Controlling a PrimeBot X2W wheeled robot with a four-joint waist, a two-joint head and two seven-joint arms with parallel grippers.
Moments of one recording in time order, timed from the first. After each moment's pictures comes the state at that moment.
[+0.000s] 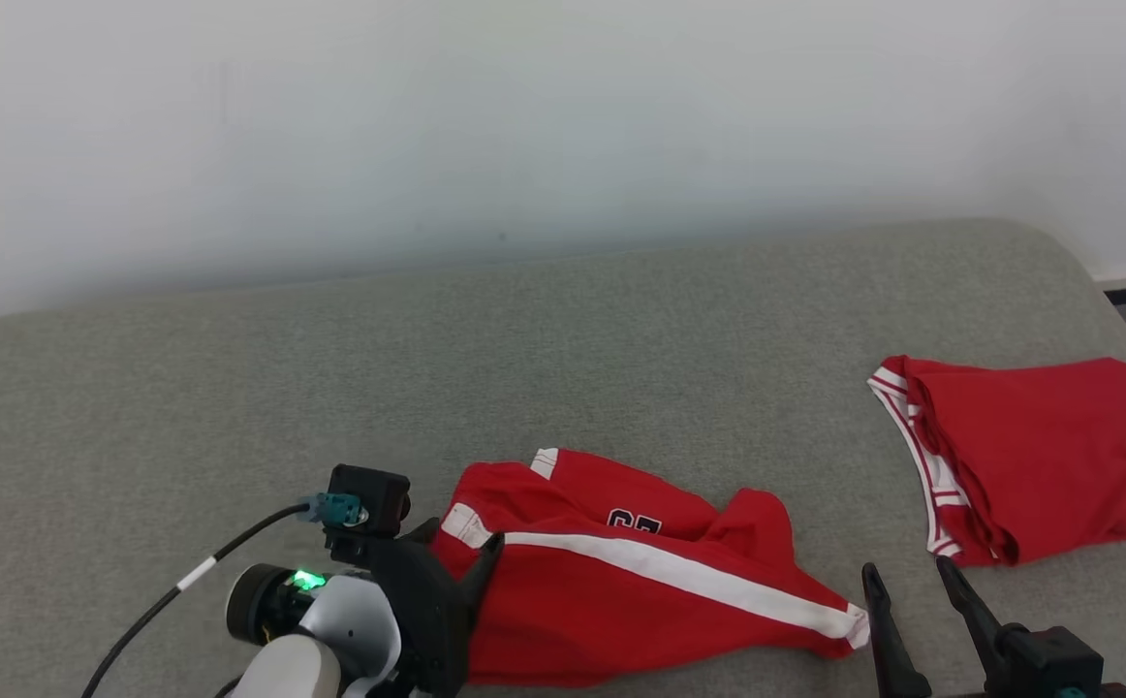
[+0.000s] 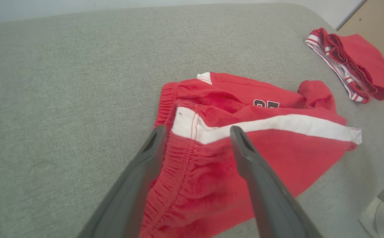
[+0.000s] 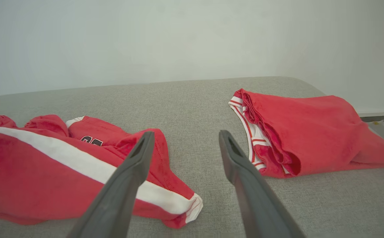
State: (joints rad) left arm -0.30 0.07 -0.27 0.31 -0.33 -0.12 0.41; right arm 0.10 -0.05 0.00 0.08 0.09 0.13 -0.08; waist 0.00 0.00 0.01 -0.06
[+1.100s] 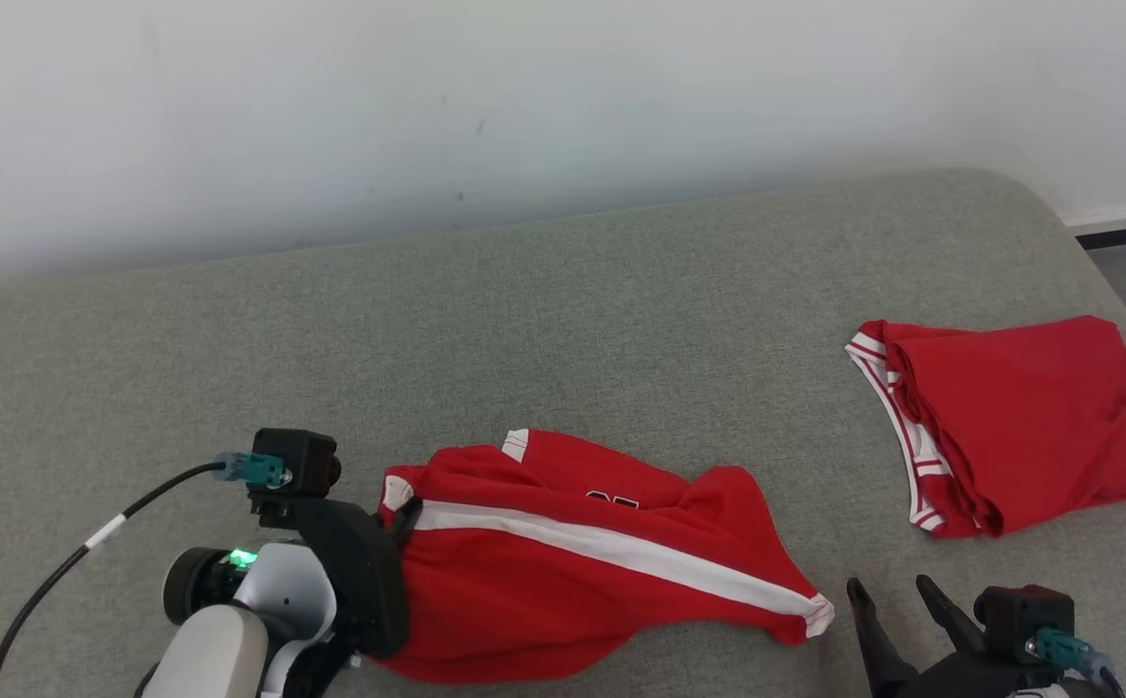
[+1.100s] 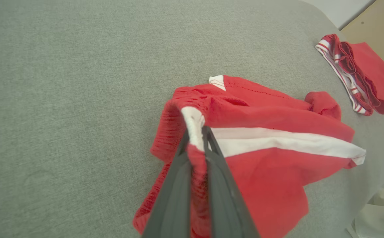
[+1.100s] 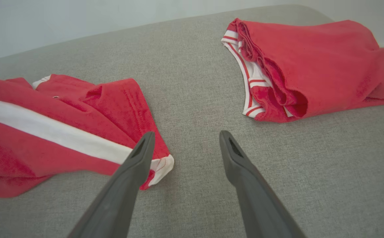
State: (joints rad) left arm -0.35 0.12 -0.22 0.27 -0.44 -0.10 0.51; right arm 0.05 -0.06 0.00 0.11 0.17 0.13 0.15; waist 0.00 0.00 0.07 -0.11
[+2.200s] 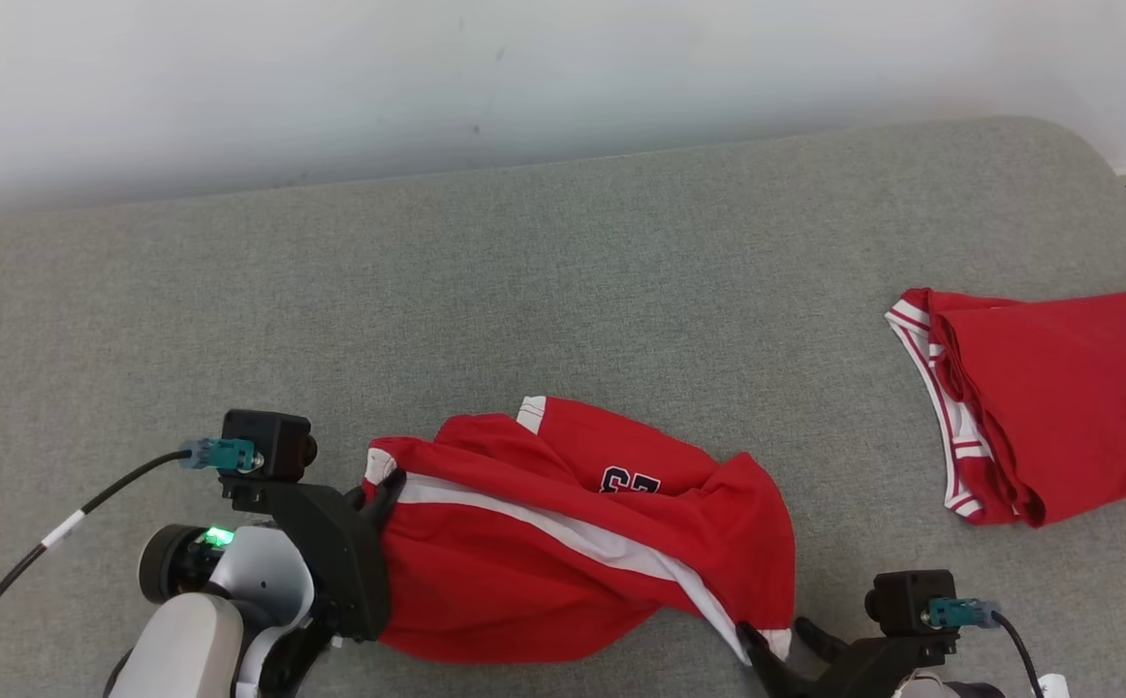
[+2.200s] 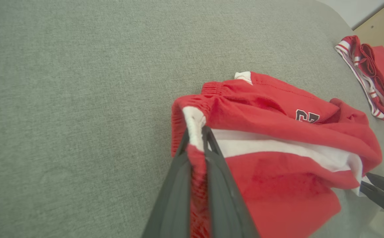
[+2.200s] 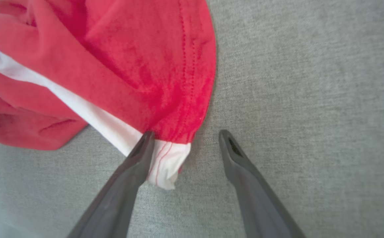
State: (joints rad) left arm -0.35 0.17 -0.22 0.21 -0.48 -0.10 0.49; right arm -0.03 -0.05 0.16 0.21 0.41 0.13 0.44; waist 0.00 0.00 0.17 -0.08
